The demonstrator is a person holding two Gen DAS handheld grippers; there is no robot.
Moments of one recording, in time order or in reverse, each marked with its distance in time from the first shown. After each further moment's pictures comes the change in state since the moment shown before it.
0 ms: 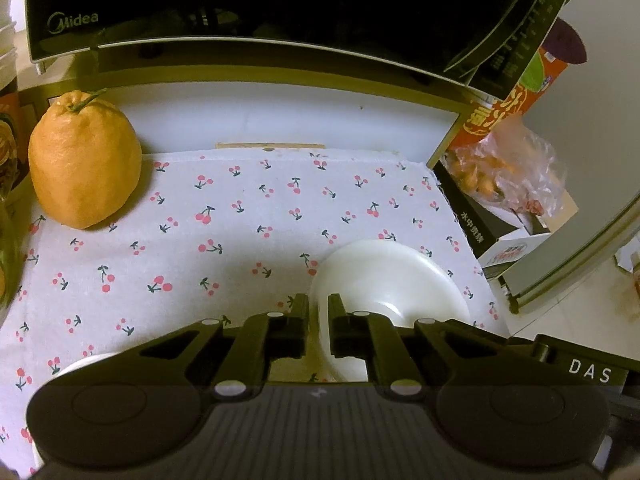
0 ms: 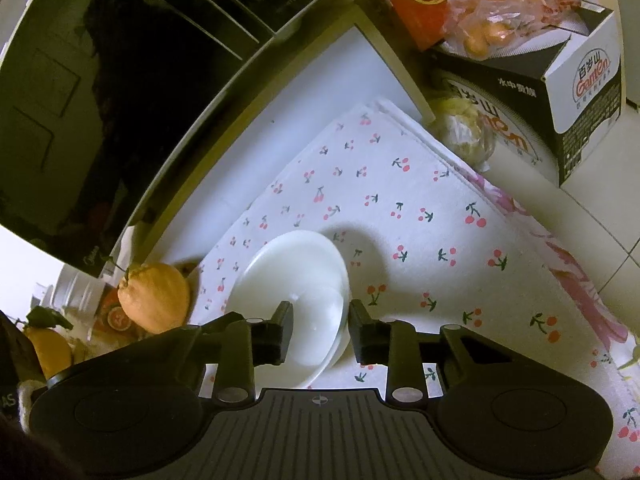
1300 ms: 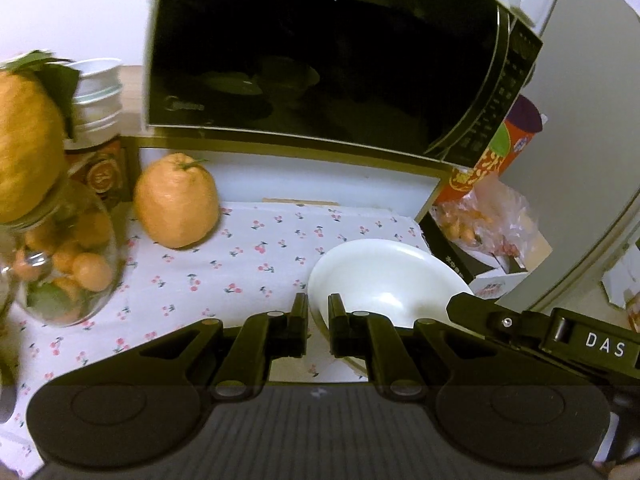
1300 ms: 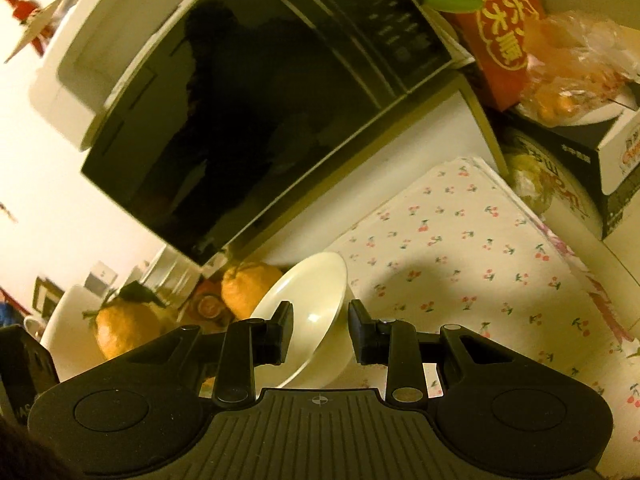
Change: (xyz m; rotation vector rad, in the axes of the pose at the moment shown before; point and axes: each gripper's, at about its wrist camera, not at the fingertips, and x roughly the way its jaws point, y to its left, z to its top) left arm -0.112 0.017 -0.023 -0.048 -0.170 0.019; right arm -0.071 0.071 -0.026 -0.161 -0.093 0.156
